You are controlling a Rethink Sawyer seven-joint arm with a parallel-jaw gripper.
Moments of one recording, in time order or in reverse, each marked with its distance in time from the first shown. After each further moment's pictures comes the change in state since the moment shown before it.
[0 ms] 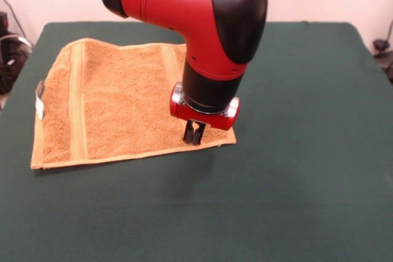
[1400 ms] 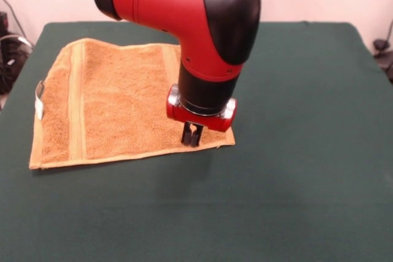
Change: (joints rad) arm -0.031 -0.009 0.035 -0.002 -0.021 0.001 0.000
